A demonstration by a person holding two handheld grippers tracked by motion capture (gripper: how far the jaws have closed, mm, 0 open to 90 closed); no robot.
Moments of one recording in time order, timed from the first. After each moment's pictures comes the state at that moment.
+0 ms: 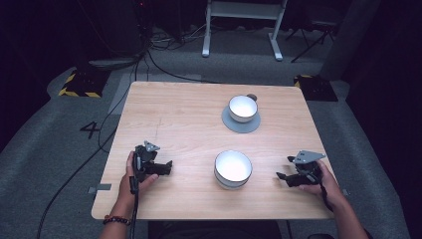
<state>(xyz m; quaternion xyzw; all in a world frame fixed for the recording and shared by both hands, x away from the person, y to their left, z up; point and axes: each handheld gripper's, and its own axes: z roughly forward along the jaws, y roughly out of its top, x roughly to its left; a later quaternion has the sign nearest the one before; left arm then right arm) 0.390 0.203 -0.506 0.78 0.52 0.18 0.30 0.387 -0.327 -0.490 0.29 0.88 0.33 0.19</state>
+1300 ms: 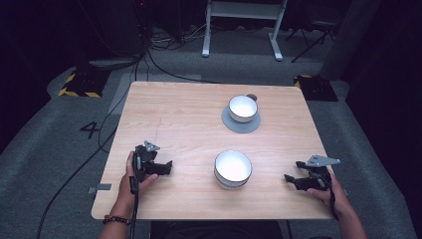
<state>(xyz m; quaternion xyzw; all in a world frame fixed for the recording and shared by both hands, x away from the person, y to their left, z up) 0.391 0.203 -0.506 0.78 0.52 0.18 0.30 0.376 -0.359 -0.505 0.36 0.84 0.37 0.17</state>
